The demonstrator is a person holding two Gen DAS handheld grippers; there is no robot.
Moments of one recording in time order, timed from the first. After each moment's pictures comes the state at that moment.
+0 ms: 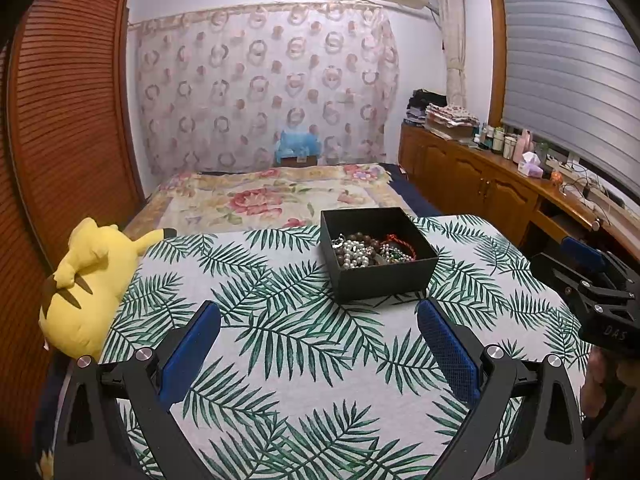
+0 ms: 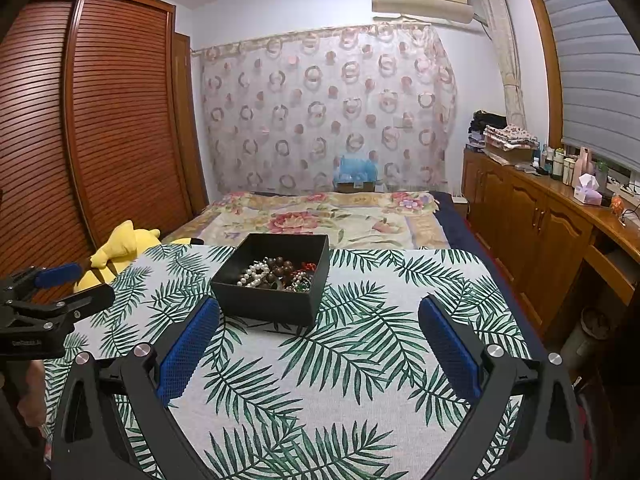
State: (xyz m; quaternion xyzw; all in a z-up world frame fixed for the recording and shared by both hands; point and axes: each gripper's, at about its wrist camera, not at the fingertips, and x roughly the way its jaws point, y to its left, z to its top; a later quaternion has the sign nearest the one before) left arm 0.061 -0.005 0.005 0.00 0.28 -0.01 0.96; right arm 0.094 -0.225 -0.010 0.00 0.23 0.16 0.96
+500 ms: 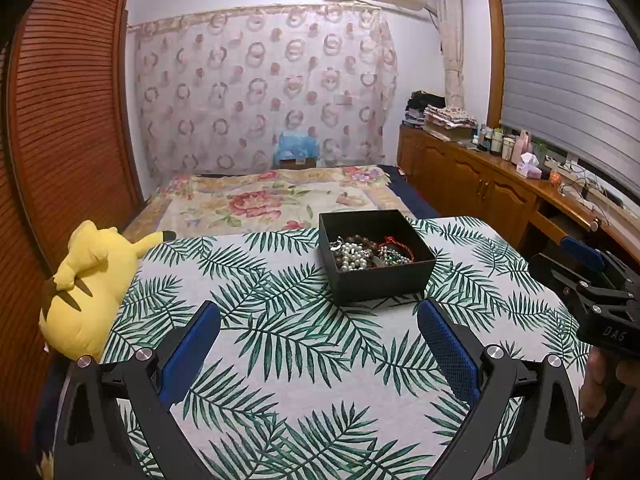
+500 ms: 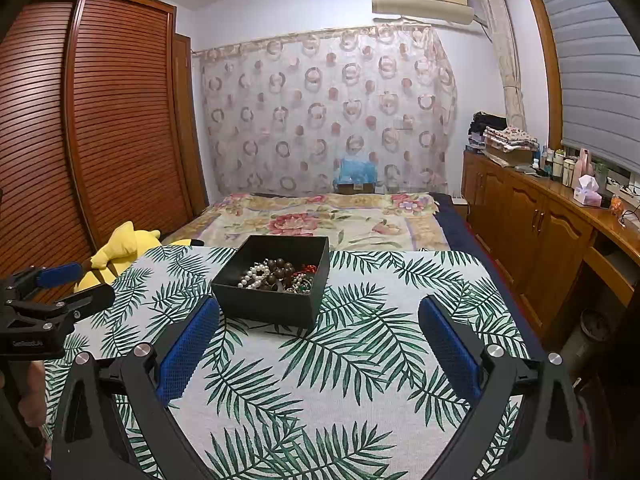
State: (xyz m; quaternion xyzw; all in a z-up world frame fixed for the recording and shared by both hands) left arm 0.061 -0.004 0.006 0.00 0.28 -0.01 0.96; right arm 0.093 -0.224 -0.011 0.00 0.23 0.16 0.96
